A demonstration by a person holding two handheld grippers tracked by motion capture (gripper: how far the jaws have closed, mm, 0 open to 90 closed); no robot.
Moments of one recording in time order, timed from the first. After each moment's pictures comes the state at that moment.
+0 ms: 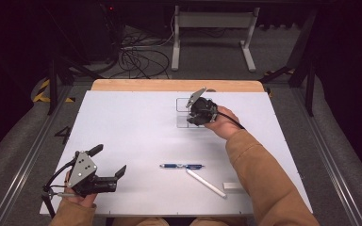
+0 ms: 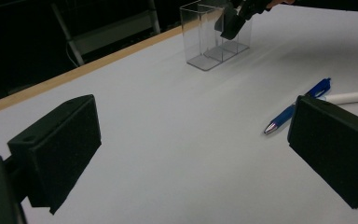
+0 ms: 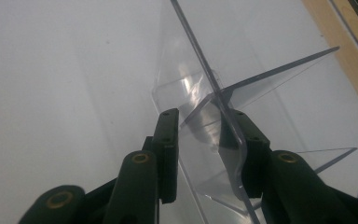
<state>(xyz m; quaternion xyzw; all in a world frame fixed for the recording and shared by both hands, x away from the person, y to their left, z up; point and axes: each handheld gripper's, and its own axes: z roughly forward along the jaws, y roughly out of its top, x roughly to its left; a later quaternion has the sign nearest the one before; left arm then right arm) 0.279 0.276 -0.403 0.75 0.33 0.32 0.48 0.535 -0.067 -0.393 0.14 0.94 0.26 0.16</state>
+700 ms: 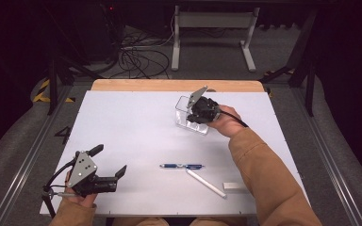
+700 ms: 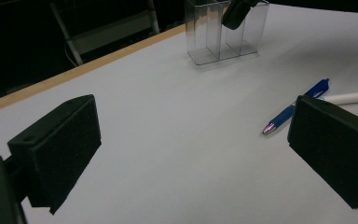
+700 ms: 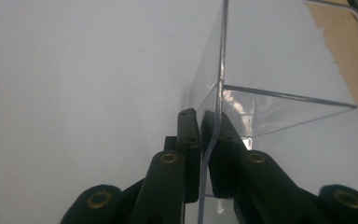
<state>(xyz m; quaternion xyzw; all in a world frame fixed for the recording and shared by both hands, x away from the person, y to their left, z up) 0.279 0.276 -0.403 0.75 0.33 0.31 0.48 0.524 -0.068 -0.374 0.08 0.95 0.28 0.15</state>
